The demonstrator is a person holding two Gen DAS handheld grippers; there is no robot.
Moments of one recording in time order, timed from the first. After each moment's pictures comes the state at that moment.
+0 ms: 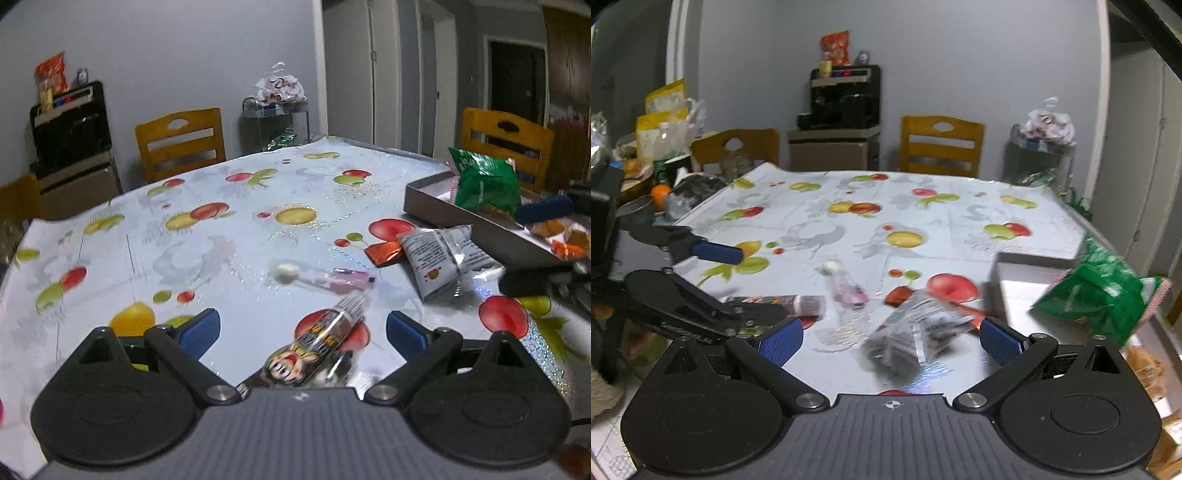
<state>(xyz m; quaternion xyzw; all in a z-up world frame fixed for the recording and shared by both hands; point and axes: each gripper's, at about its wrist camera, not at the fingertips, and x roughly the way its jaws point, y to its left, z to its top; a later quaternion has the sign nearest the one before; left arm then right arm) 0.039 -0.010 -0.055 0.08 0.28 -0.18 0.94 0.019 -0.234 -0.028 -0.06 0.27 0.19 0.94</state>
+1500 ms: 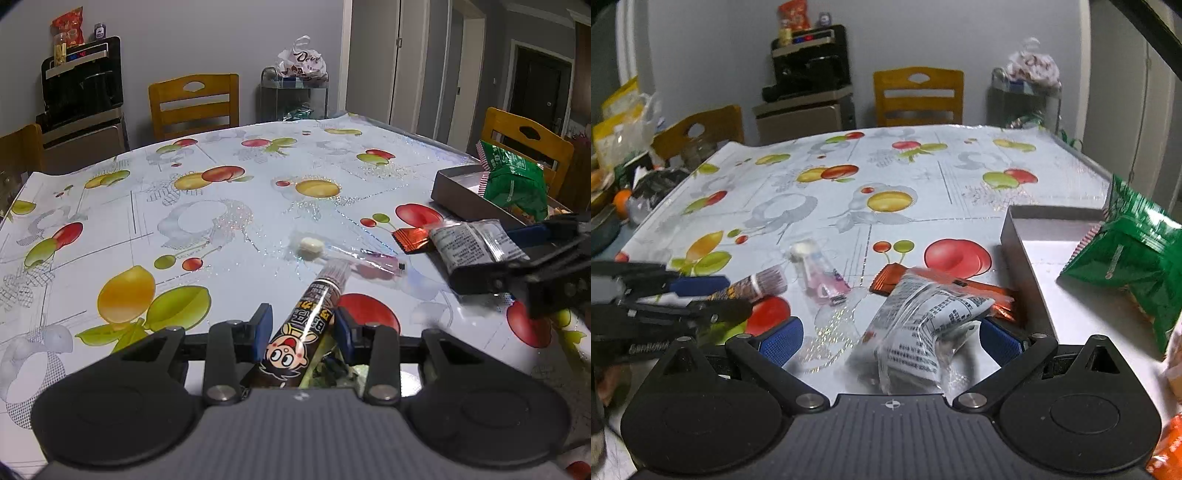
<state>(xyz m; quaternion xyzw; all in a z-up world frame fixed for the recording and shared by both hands) 0.068 -0.002 -0.074 0.04 0.32 -0.16 0.93 0.090 -0.229 -0.060 0.01 0.35 0.13 0.93</state>
